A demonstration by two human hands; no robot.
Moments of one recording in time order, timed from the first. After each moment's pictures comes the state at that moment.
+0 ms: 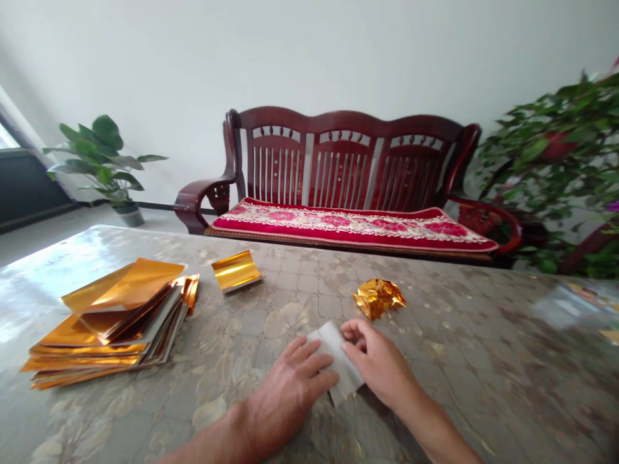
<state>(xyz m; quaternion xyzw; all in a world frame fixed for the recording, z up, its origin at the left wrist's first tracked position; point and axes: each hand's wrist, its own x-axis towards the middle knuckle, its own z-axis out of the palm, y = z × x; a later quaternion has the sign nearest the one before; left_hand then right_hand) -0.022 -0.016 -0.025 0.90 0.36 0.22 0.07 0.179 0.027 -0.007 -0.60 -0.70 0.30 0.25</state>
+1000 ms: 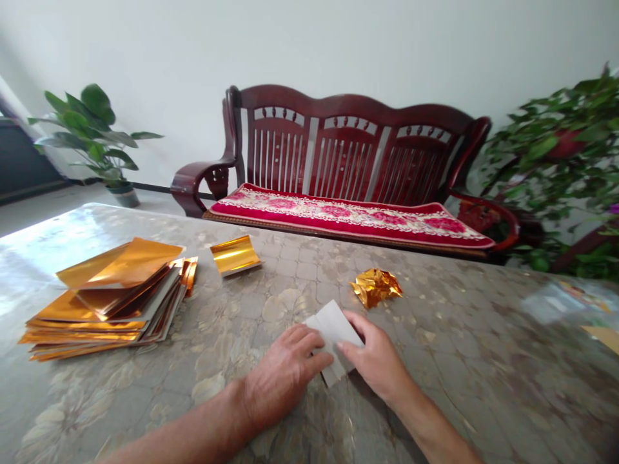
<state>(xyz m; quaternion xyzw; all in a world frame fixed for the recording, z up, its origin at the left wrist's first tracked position) -0.020 -0.017 -0.017 0.90 0.37 0.22 0.08 0.175 0.017 -0.007 -0.52 -0.66 0.43 0.33</state>
